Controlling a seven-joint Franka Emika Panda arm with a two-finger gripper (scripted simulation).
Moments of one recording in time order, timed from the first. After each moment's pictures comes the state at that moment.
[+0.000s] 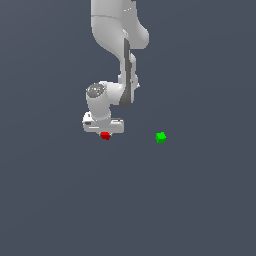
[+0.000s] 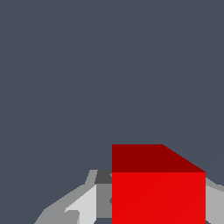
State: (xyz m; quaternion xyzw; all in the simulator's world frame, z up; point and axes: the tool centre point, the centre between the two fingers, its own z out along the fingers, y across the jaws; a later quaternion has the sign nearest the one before) arm -0.112 -0.122 0.031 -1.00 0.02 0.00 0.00
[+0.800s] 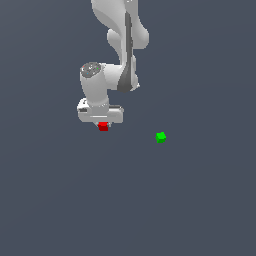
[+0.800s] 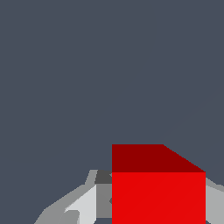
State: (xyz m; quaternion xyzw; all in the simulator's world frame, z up) arm -0.111 -0.122 0.111 -1.00 0.02 0.00 0.00
